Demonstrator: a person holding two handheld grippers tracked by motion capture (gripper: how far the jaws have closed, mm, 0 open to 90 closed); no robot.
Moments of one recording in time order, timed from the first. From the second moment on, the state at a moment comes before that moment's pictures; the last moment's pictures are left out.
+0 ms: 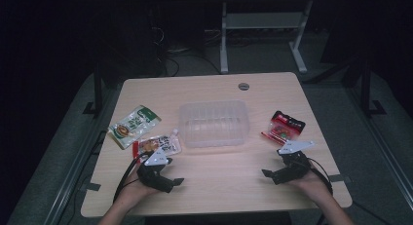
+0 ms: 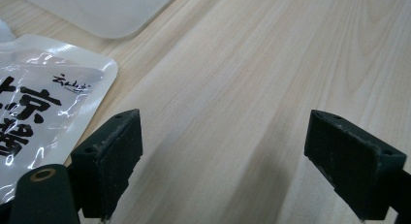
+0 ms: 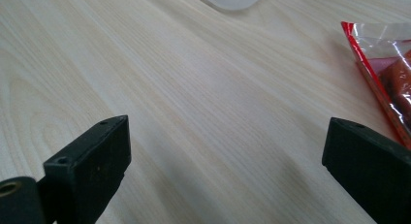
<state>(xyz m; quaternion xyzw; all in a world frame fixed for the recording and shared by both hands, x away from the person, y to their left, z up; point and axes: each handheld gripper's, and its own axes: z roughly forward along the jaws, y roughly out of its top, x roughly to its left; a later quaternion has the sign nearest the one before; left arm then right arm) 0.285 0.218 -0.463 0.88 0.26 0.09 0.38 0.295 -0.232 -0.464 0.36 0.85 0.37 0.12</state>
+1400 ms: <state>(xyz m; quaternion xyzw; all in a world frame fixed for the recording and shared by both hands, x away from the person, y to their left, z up) 0.285 0.220 -0.454 0.88 0.27 0.07 0.38 0.411 -0.279 -0.429 0.44 0.81 0.35 0.17</state>
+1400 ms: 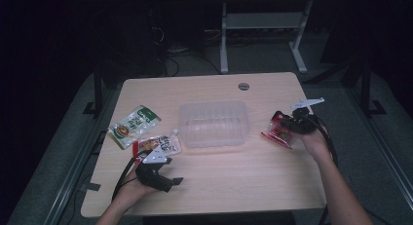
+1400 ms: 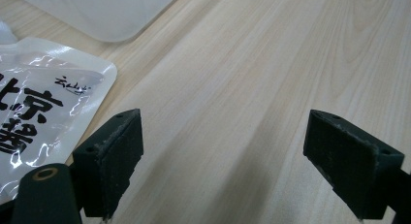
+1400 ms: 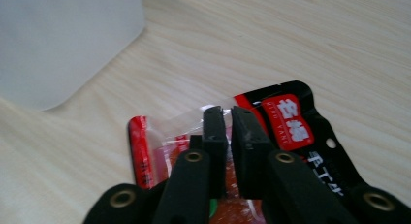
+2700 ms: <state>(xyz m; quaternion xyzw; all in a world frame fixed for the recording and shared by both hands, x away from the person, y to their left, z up) 0.279 0.215 -0.456 0.88 0.26 0.06 0.38 0.401 -0.264 -0.450 0.36 0.87 0.32 0.12</state>
